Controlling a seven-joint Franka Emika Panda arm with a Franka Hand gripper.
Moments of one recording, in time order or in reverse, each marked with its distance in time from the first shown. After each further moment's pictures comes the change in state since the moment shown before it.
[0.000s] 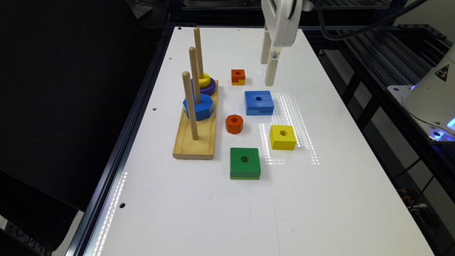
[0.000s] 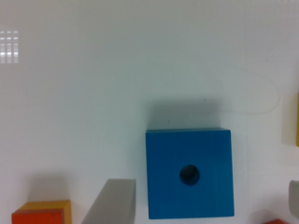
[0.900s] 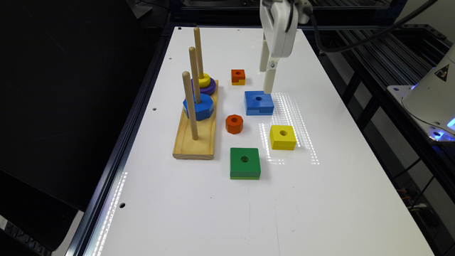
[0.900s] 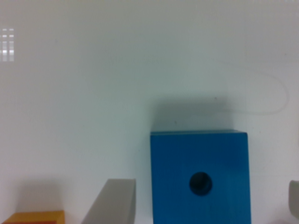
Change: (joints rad) arm -0.017 0.083 -0.002 -0.008 -0.030 0.087 -0.001
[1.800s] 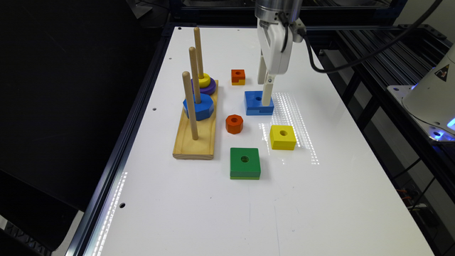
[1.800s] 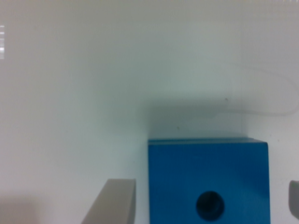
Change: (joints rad) arm -0.005 0.122 -0.010 -0.006 -0.032 0.117 0.002
